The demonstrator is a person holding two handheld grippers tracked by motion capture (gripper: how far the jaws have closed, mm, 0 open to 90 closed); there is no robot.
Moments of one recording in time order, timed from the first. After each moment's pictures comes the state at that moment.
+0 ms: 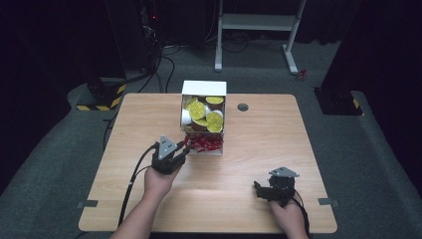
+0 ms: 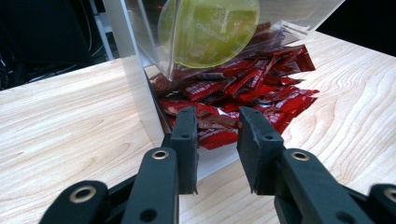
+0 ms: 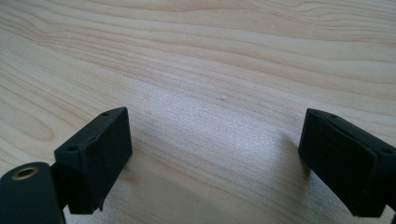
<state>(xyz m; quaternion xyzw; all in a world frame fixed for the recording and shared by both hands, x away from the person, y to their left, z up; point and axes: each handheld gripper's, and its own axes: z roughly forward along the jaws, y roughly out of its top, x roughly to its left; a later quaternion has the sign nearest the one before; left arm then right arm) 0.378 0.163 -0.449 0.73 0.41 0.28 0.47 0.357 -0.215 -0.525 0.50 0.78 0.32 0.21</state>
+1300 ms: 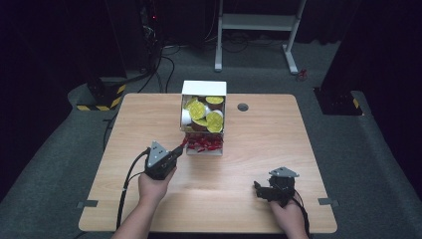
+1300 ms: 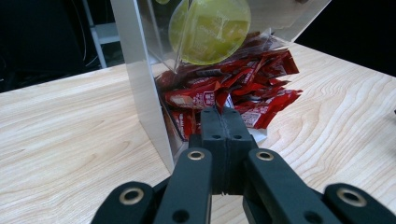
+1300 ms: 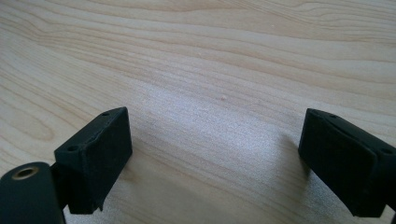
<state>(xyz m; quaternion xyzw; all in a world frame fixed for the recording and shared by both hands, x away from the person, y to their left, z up) 0.360 0.180 -0.450 0.72 0.40 0.28 0.50 0.356 -0.214 -0.525 0.50 0.78 0.32 0.21</state>
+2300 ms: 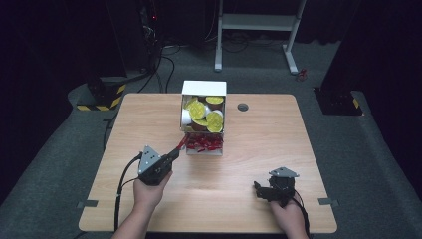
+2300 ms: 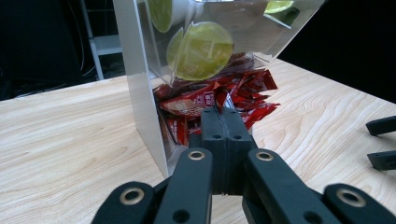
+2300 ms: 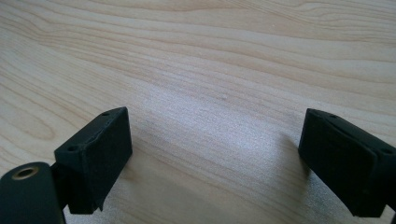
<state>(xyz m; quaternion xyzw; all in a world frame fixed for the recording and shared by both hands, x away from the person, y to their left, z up) 0.339 0.190 -0.439 0.70 0.39 0.28 0.53 0.356 -0.214 -0.525 0.50 0.78 0.31 0.21</state>
